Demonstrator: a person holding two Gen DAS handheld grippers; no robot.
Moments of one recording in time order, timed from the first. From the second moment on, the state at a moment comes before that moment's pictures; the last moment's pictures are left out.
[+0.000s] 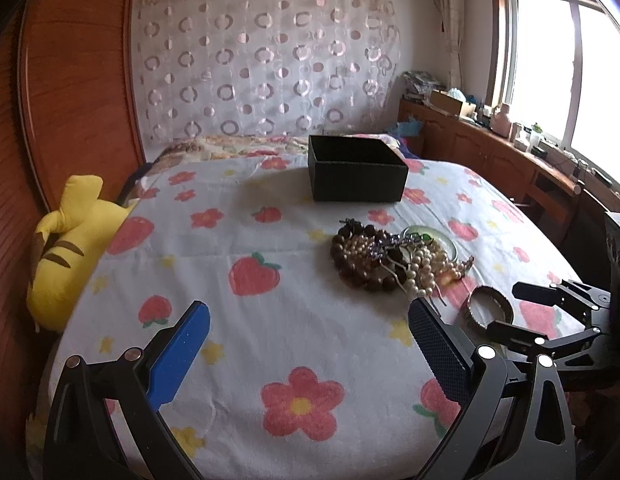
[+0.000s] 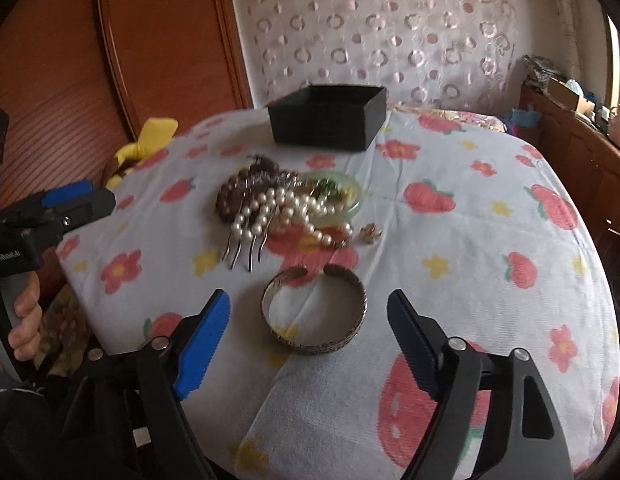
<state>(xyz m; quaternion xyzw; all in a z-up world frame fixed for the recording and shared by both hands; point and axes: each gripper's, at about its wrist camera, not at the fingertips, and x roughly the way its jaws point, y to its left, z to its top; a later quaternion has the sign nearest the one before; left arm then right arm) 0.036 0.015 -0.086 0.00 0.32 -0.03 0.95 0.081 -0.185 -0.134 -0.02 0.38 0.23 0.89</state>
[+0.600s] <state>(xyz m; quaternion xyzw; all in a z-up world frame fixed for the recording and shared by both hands) 0.058 -0.011 -0.104 -0.02 0.36 -0.15 0.92 0.084 -0.203 -0.140 -0.05 0.39 0.20 0.90</state>
